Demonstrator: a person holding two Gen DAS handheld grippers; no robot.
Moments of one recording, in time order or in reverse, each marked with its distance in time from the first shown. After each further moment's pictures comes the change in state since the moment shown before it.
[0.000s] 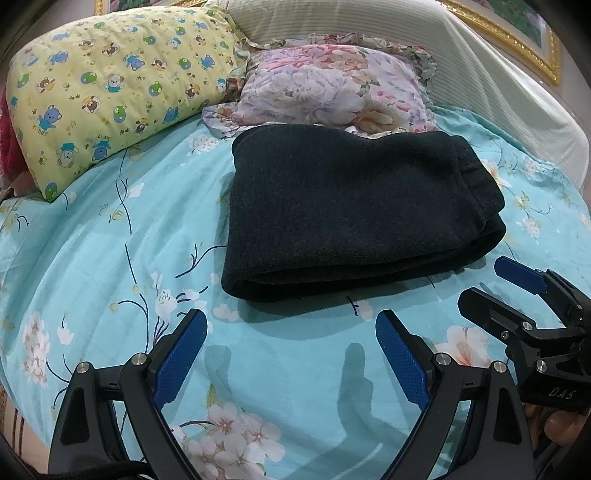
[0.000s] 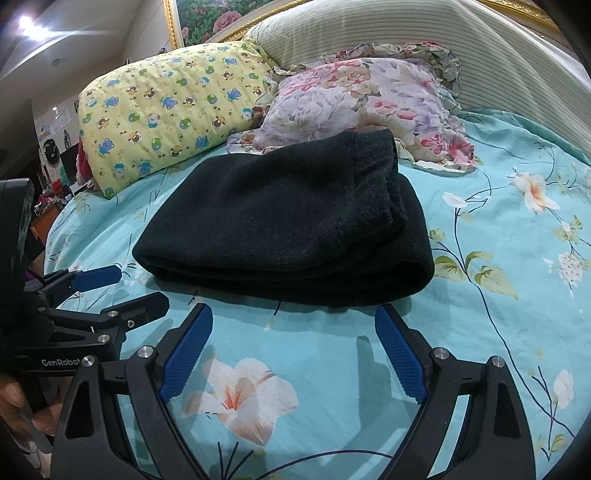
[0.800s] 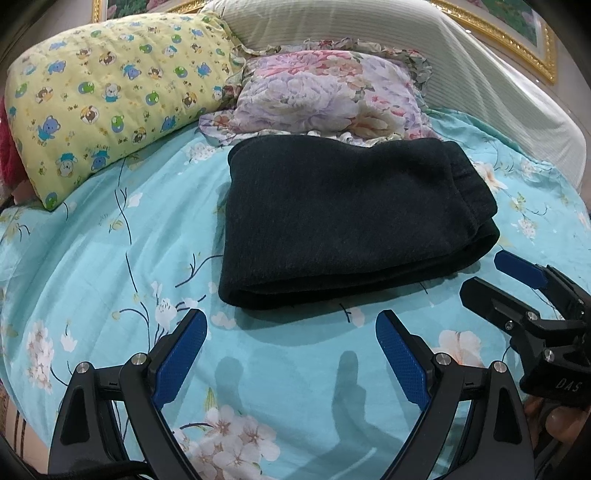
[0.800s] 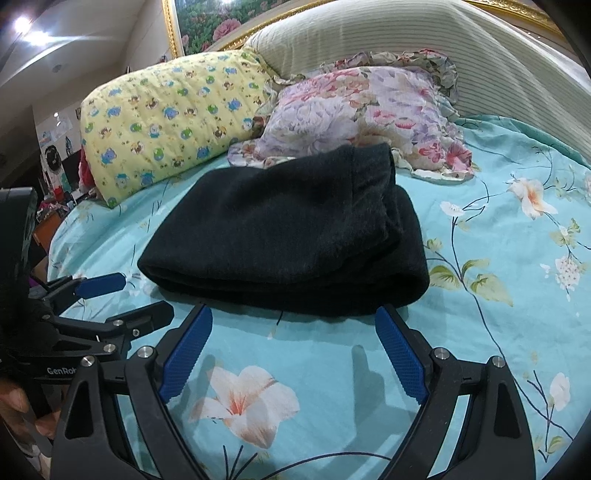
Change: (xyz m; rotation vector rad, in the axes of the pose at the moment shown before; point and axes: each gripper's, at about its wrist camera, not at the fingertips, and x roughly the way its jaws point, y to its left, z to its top) left arm -0.008 -0.005 0.003 0.012 -0.020 0.002; right arm -0.008 -0.003 0.005 0.011 -0.036 0.011
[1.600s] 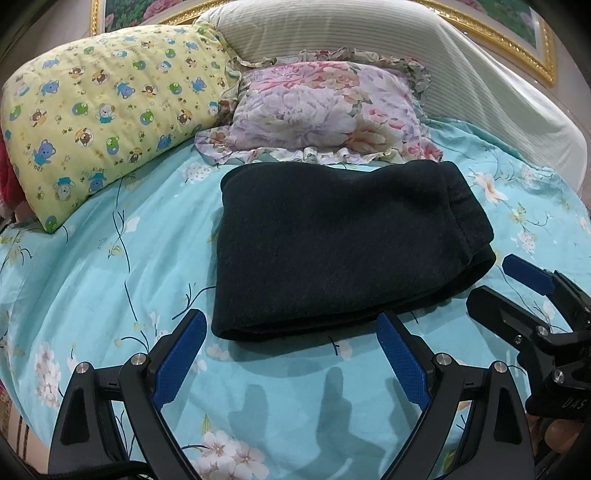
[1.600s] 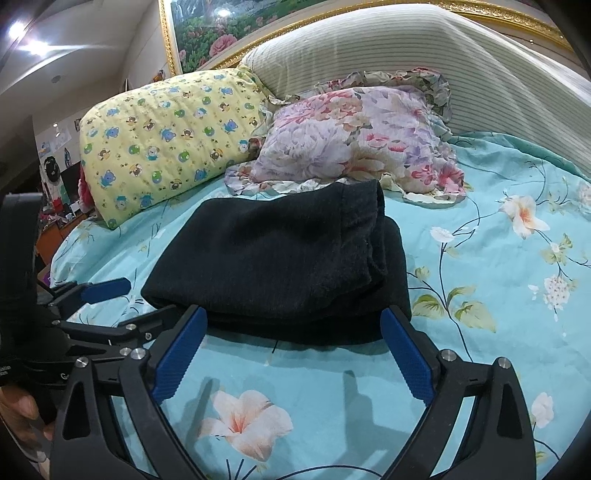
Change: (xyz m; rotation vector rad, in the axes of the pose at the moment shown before) left arm -0.002 -0.007 0.022 0.012 -0.020 0.007; right arm -0.011 -0.004 0.019 0.005 -0.046 -0.009
